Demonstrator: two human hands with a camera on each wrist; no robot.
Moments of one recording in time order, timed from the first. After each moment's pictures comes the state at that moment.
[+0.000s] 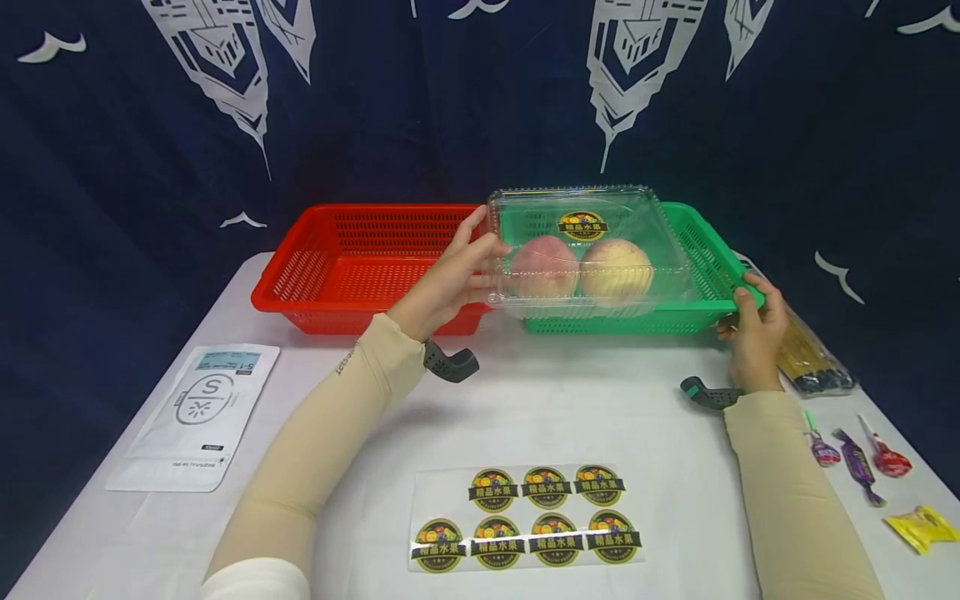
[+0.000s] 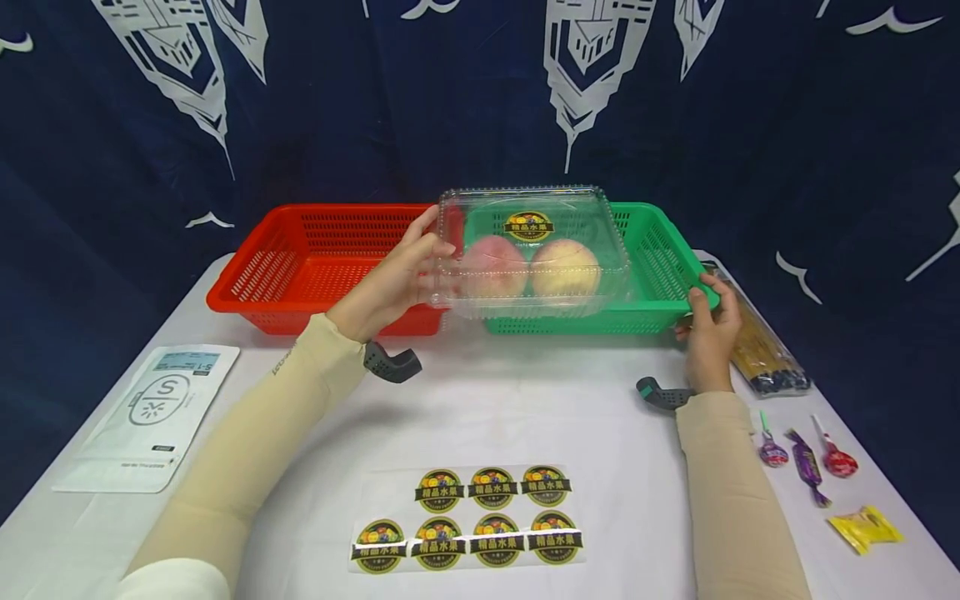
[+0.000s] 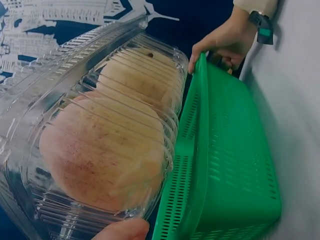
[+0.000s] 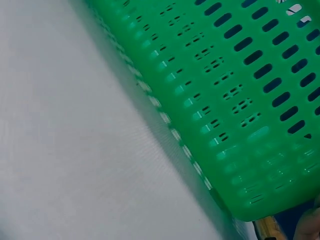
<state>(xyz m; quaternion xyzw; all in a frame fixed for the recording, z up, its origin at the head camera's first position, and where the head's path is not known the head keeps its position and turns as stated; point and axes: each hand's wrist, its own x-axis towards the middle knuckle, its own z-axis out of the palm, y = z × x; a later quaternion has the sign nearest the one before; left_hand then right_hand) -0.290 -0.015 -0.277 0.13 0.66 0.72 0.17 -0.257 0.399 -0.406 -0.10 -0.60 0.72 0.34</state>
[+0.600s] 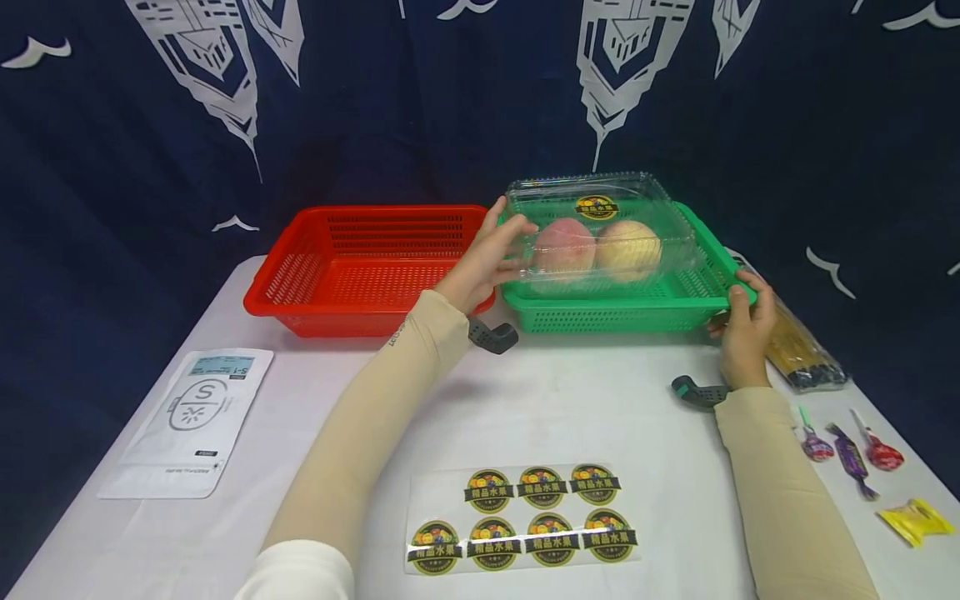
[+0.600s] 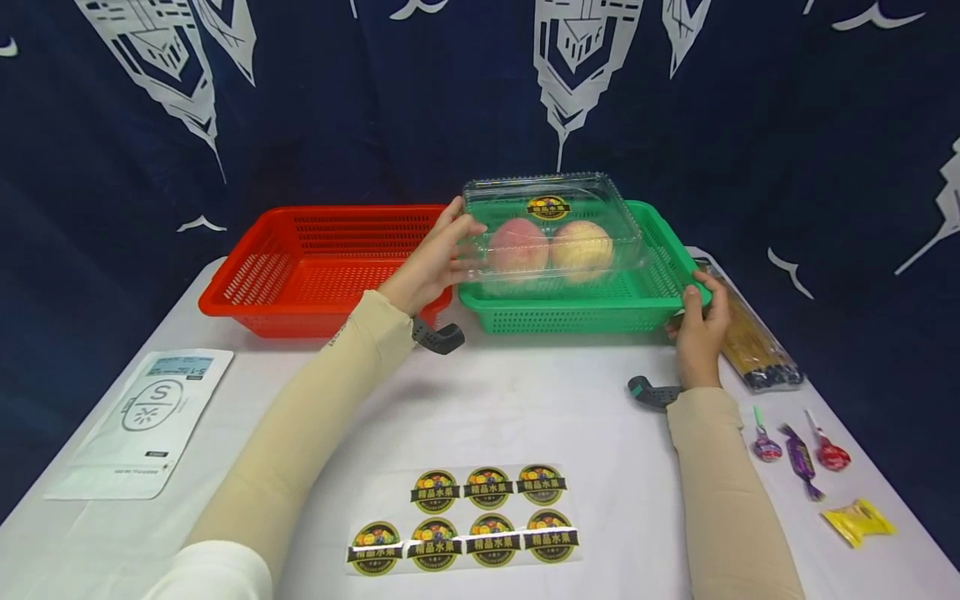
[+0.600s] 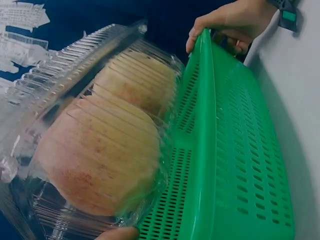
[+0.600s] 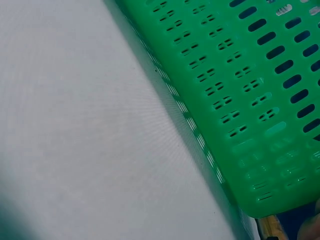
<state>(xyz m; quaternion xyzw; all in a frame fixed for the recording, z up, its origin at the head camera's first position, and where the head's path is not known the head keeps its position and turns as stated) -0.325 0.039 -0.281 0.09 0.64 0.74 0.17 -0.258 0.399 -0.413 -0.07 -0.65 0.66 0.37</state>
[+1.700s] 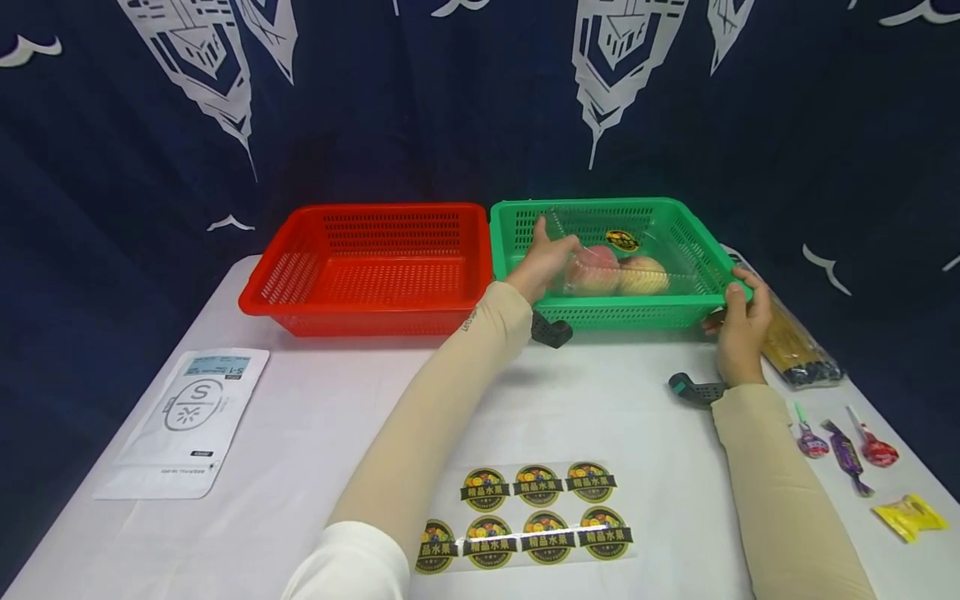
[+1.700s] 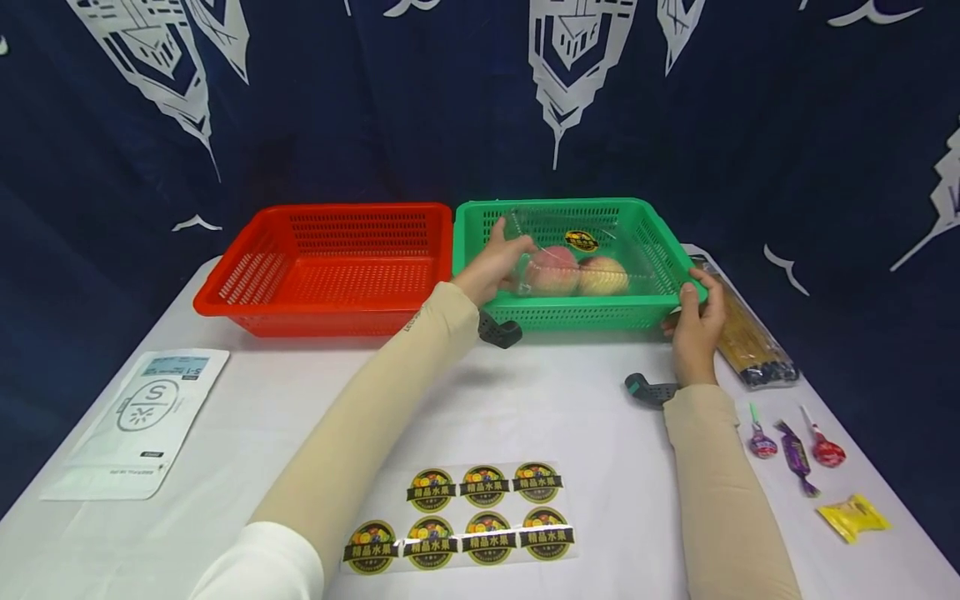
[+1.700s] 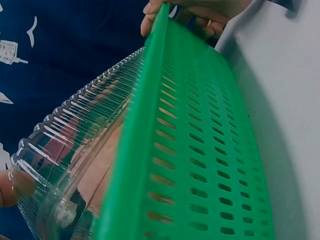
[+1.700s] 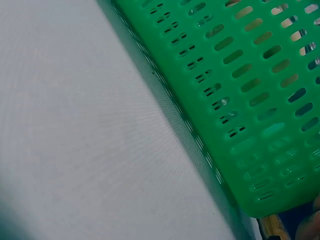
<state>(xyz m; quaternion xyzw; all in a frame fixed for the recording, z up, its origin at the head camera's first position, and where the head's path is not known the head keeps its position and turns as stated) -0.336 0.125 -0.299 0.03 0.70 0.69 0.17 -0.258 0.400 -0.413 -0.08 -0.67 0.64 0.36</state>
